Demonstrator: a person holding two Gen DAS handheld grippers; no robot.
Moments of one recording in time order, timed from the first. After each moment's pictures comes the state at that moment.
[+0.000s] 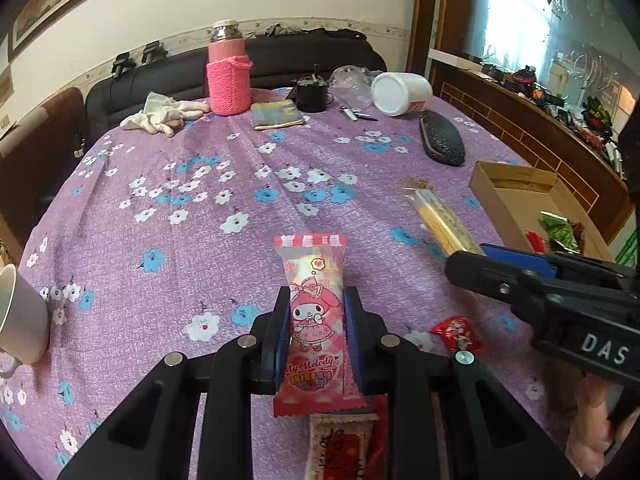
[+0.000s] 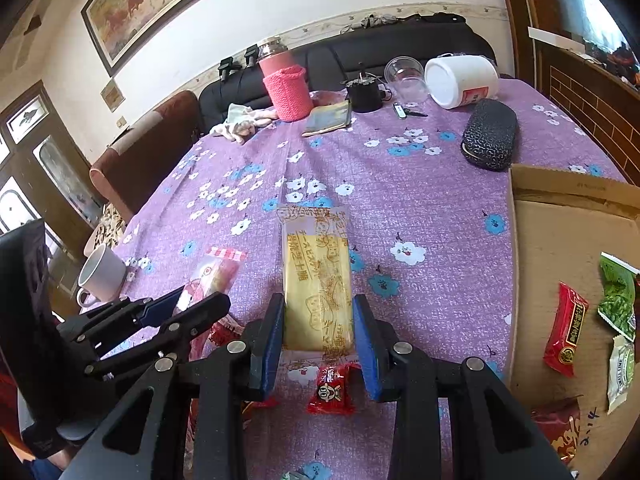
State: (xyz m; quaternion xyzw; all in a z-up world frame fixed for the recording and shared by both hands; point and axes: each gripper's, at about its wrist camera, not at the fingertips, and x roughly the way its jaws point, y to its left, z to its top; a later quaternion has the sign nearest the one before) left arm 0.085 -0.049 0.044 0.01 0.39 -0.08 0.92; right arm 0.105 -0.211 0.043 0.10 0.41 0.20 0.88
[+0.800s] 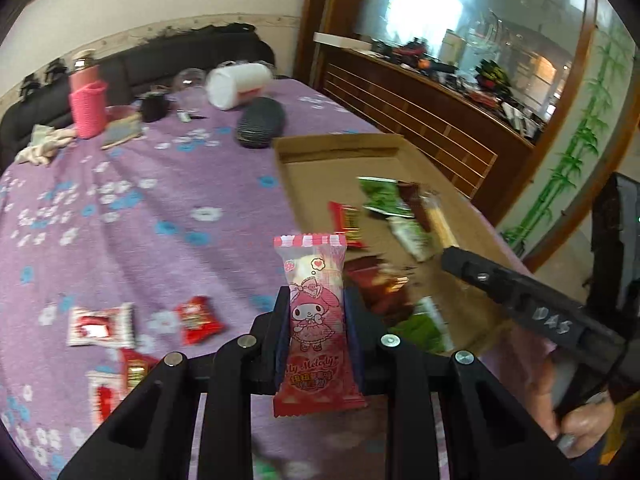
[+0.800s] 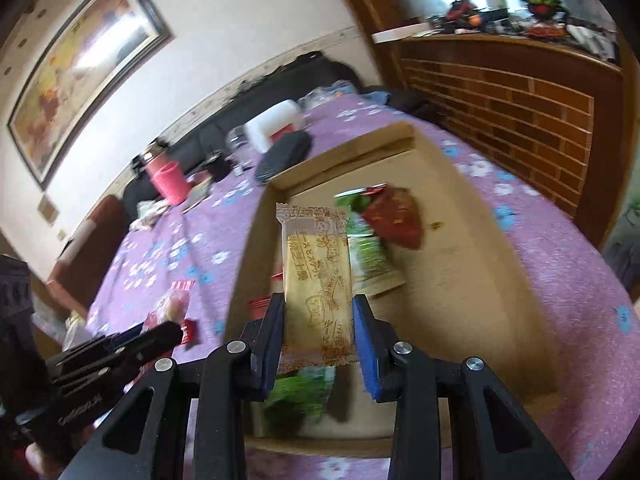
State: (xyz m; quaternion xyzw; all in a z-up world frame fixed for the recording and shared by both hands) left arm 0.032 -0.196 0.064 0.02 0.41 -0.25 0.88; right arm -0.016 -0.395 0.040 0.22 0.35 0.00 0.91
